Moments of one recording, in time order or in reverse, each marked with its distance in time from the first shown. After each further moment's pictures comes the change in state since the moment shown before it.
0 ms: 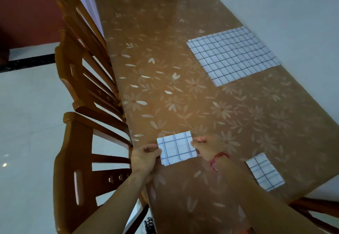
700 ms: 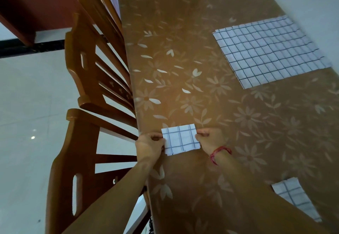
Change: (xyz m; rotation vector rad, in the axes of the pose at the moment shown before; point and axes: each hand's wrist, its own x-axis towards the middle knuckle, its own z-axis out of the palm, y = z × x) left_hand 0.069 0.019 0.010 0.287 0.136 0.116; right_hand 0.072 -0.028 0.035 -0.111 -0.003 -0.120
